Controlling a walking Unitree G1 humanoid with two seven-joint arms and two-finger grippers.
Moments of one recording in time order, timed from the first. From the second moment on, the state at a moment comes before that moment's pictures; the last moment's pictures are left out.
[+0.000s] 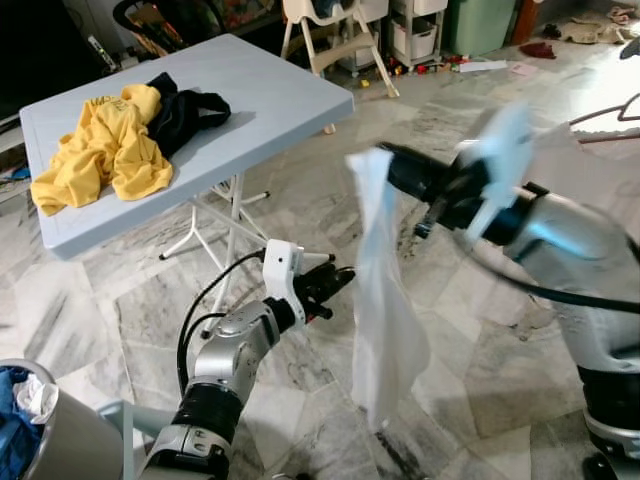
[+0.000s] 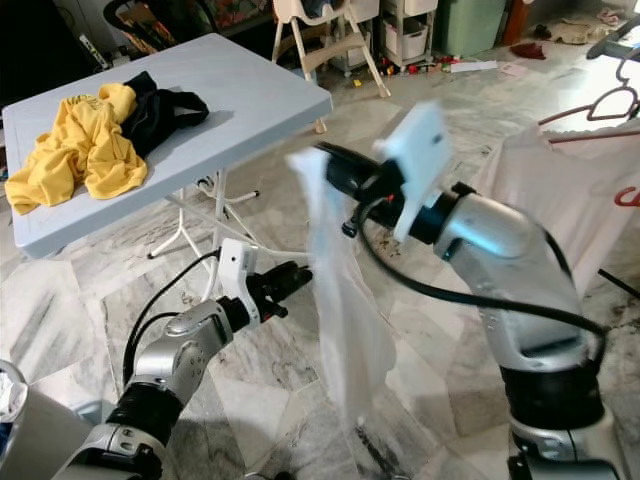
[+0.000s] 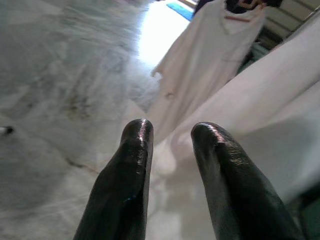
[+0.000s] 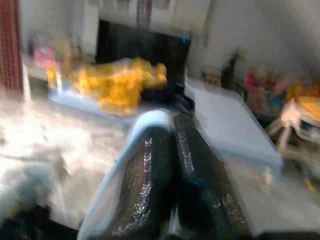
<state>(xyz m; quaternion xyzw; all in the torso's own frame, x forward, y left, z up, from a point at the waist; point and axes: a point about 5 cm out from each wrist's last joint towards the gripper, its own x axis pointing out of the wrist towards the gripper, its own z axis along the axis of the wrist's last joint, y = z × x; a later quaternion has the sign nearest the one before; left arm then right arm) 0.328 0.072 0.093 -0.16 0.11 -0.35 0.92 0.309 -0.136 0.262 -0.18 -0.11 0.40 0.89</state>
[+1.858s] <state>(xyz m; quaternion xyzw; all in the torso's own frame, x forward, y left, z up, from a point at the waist) 0.328 0.092 0.068 -0.11 0.14 -0.28 0.94 0.288 -0.138 0.161 -0.06 0.03 0.43 0.90</state>
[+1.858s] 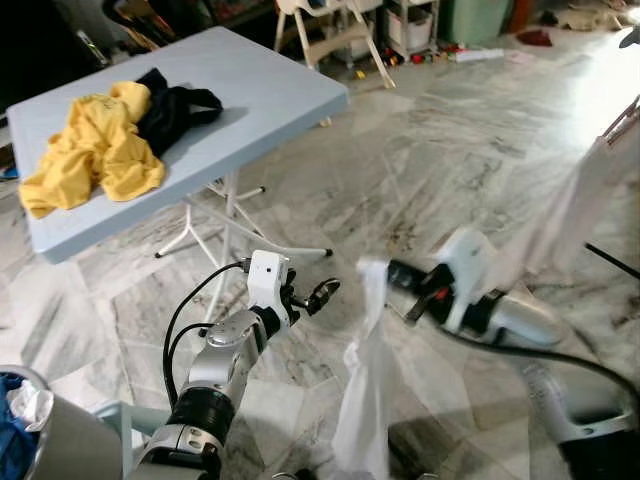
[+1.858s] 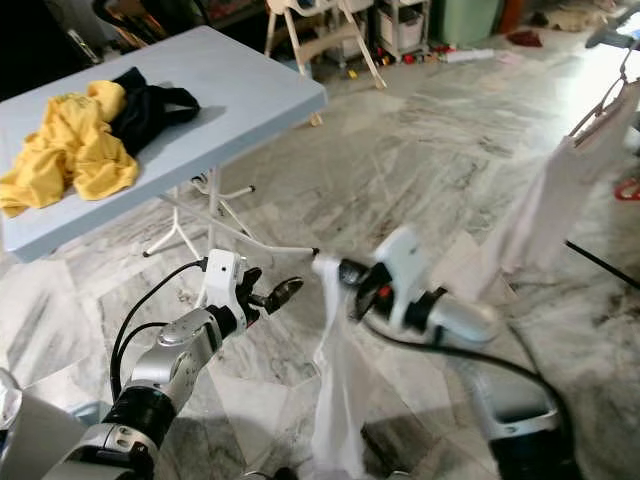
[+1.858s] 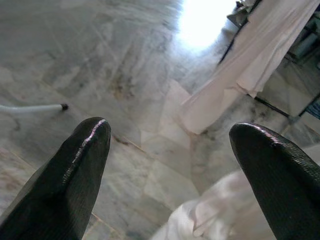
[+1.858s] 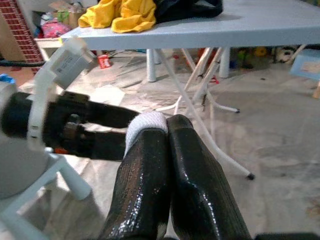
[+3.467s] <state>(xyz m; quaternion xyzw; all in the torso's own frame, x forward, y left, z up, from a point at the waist) 0.309 0.068 0.052 -0.21 0.21 -0.43 0.86 0.254 -0.091 0.252 -0.02 -0.09 0.56 0.82</state>
